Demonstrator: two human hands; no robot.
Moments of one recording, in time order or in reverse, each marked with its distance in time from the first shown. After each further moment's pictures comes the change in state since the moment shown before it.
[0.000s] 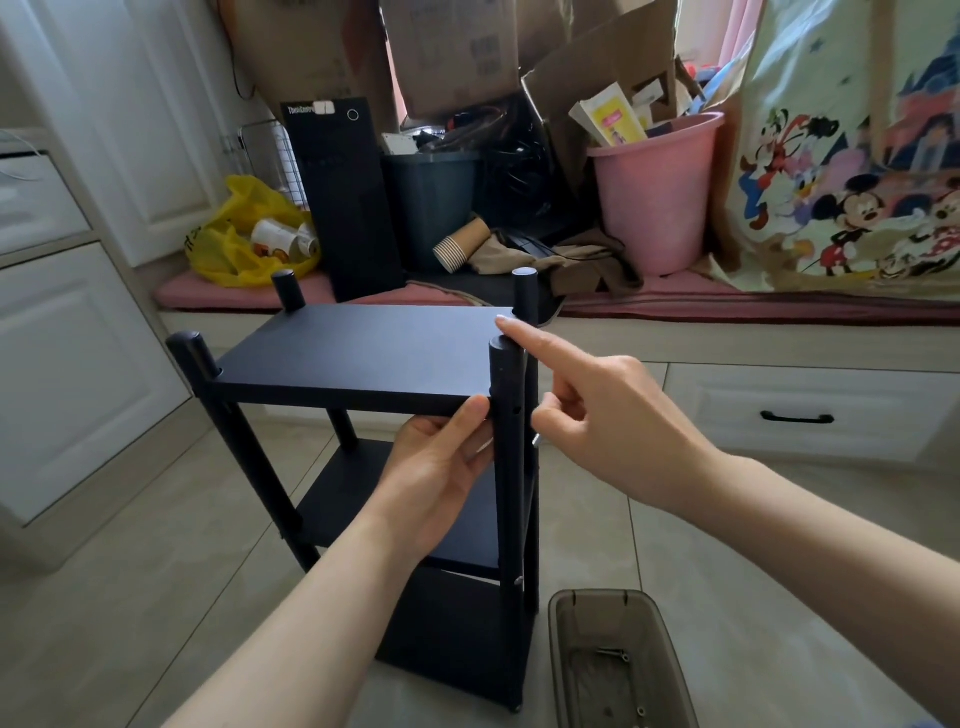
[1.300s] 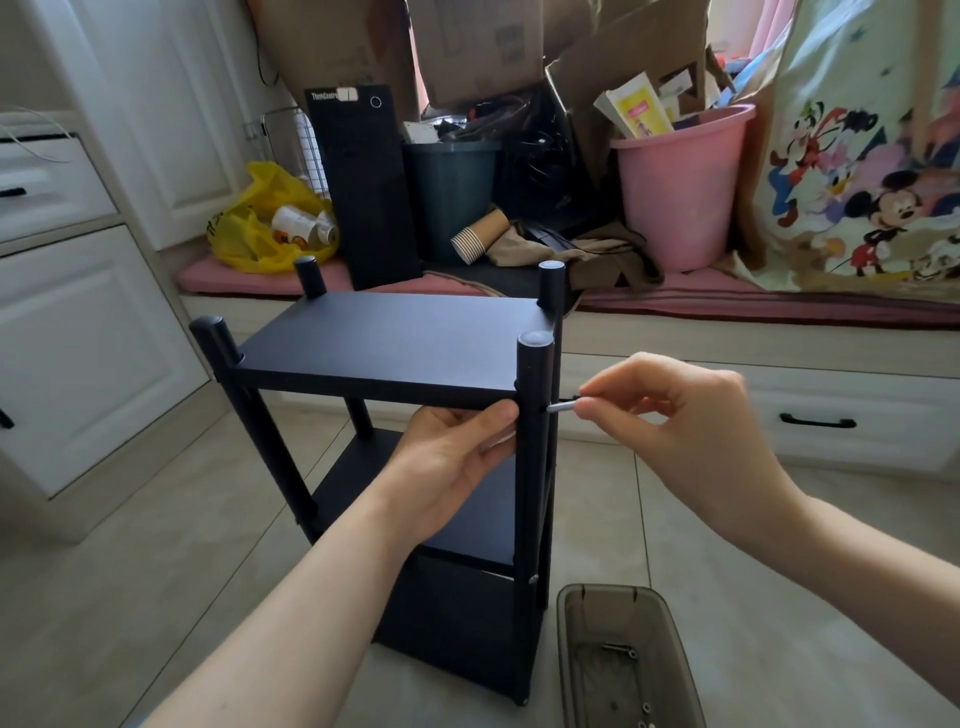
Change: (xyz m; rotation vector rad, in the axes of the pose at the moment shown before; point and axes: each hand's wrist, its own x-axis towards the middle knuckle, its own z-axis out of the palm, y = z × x) left_hand -0.003 0.008 -0.003 0.052 -0.080 -0.038; right_hand -0.026 0.005 -0.005 0.152 0.261 0.037
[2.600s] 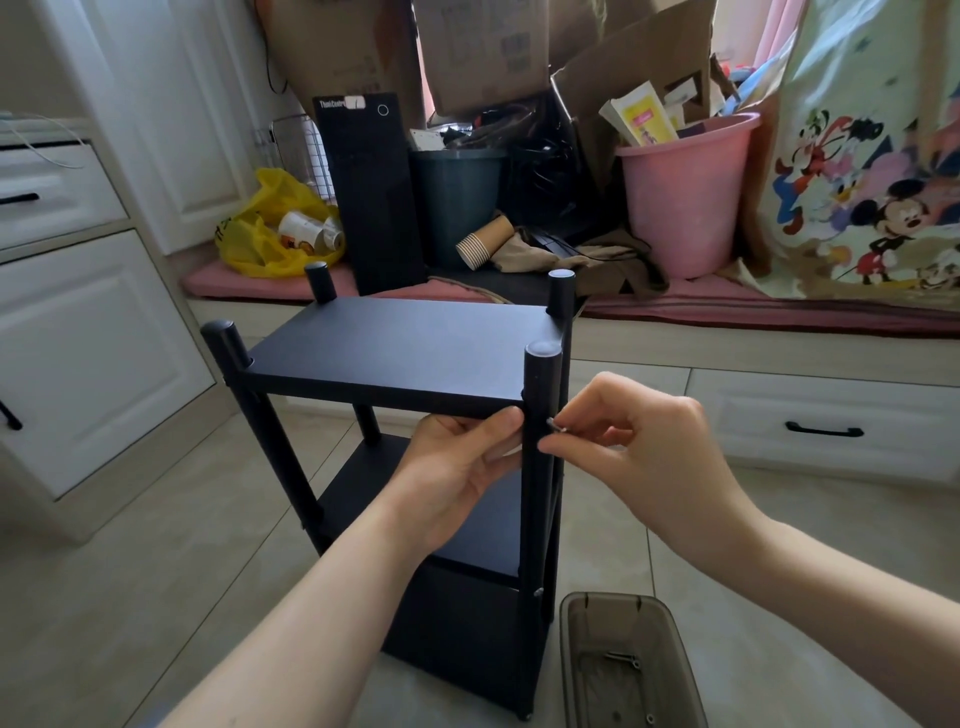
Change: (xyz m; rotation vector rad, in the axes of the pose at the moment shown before) left_hand 0.001 -0.007 -0.005 0.008 -0.010 0.003; right_hand -0.007 -0.005 0.021 0.130 -0.075 0.119
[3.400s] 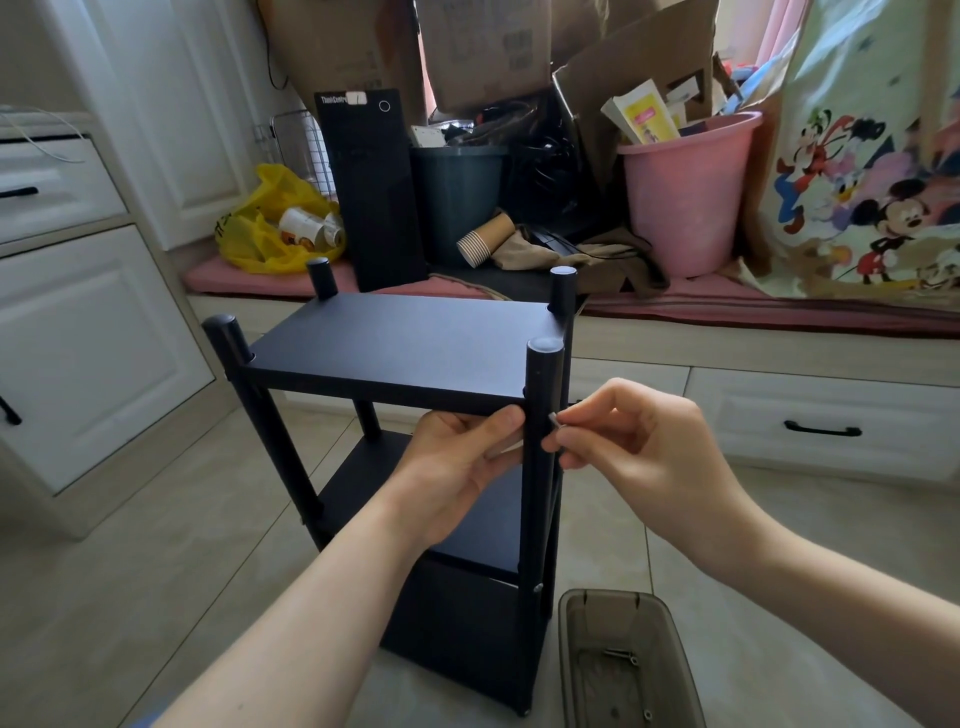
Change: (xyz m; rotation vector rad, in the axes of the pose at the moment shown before) left_hand -0.003 0.003 0.003 0.036 -0.014 0.013; right_hand -0.006 0.005 0.002 0.365 -0.066 0.143
